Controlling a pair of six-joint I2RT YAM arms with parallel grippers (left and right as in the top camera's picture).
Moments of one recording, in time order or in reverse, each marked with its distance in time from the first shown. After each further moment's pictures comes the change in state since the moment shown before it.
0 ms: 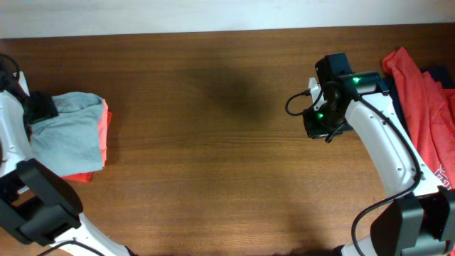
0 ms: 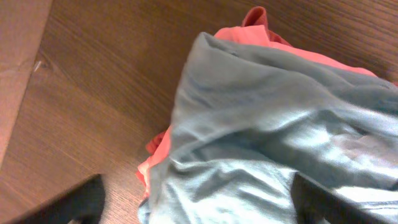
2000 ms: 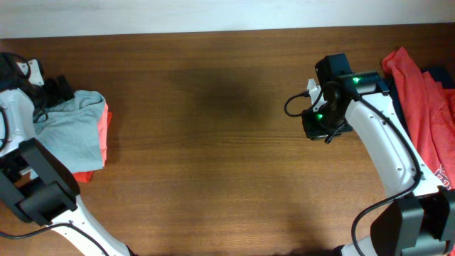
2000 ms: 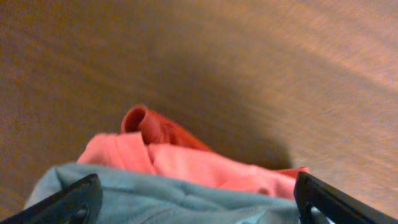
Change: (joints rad) left arm -0.009 0.180 0.035 0.273 0.359 -0.040; right arm 0.000 0.000 0.000 -0.012 -0.039 0.000
